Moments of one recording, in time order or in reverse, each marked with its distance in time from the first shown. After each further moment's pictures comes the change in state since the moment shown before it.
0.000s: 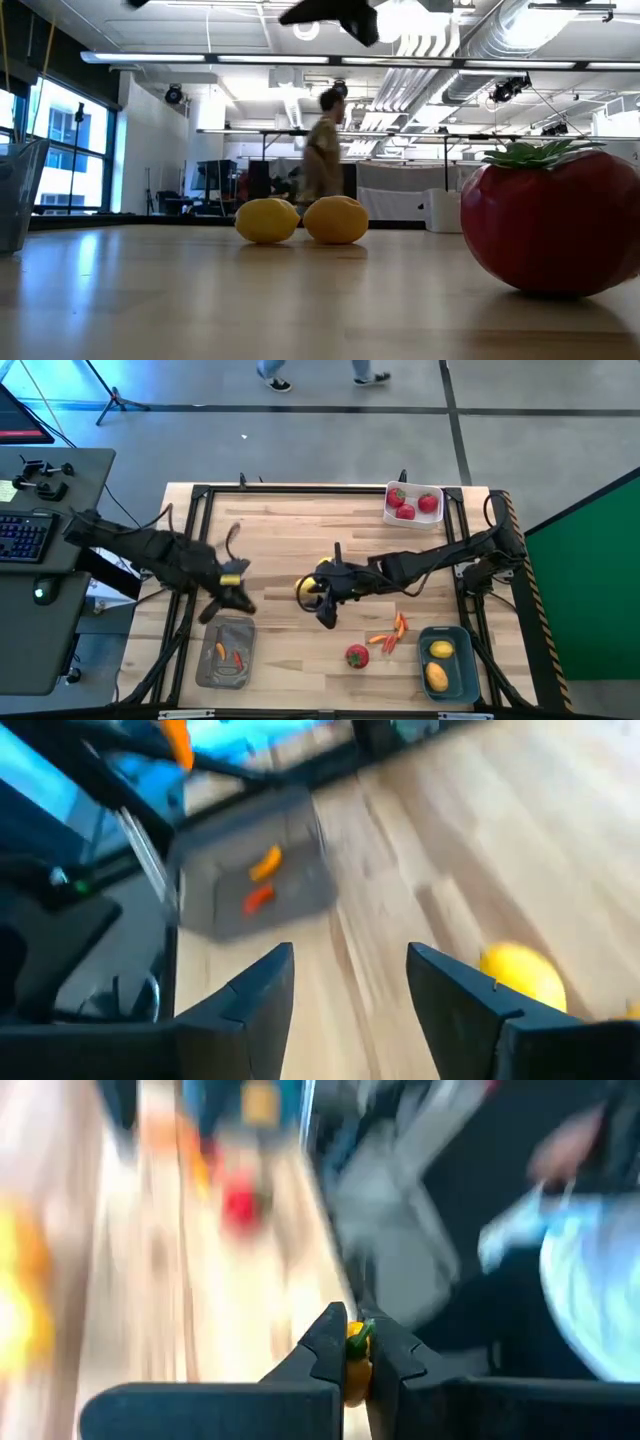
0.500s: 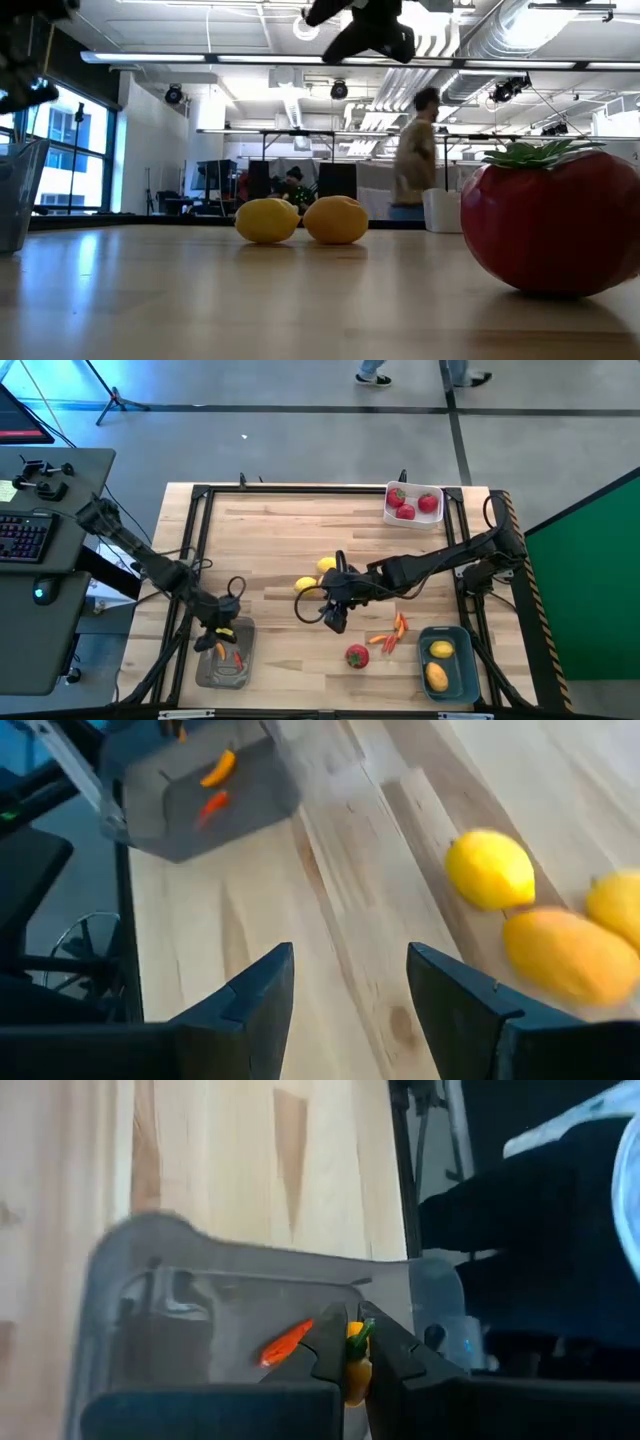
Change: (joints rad) left arm -0.316 -0.003 -0.381 0.134 -0.096 -0.368; right arm 0.027 0.000 -0.006 -0.213 -0.007 0.090
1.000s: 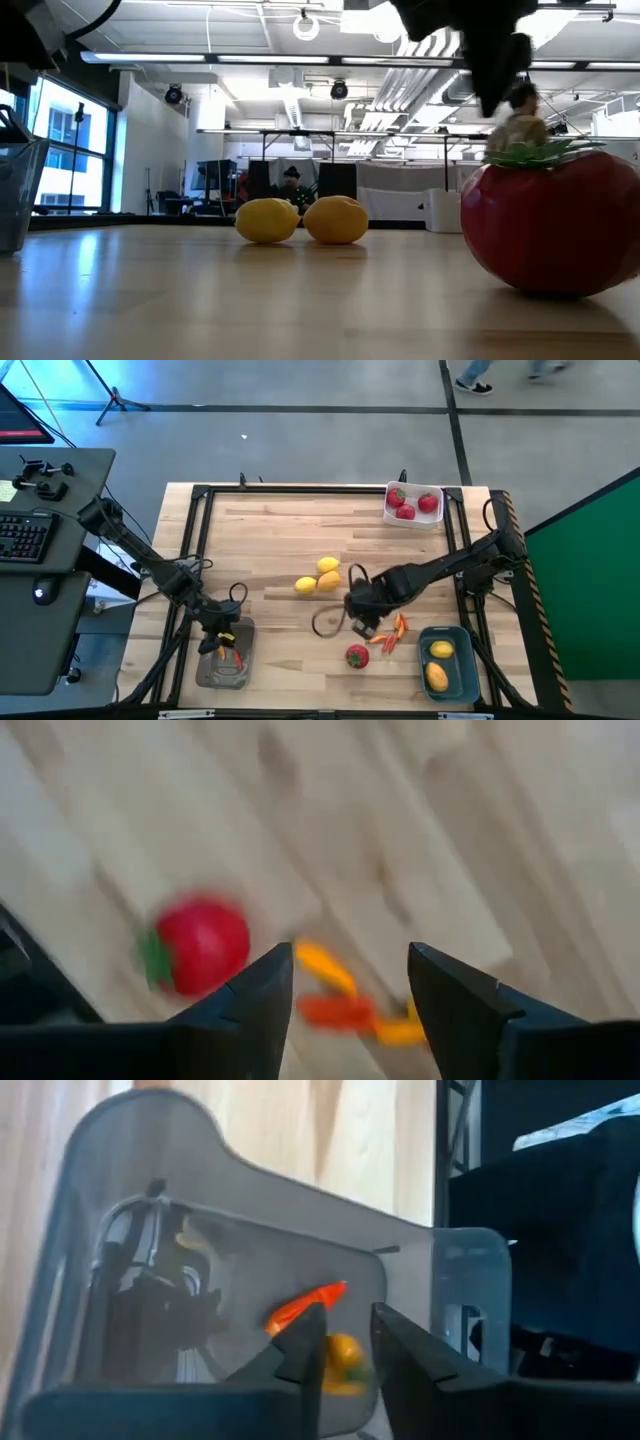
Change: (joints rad) left arm -0.029 0.050 -0.088 0.086 0.035 -0.134; right arm 0.074 0.000 0.000 -0.558 -0.135 0.261
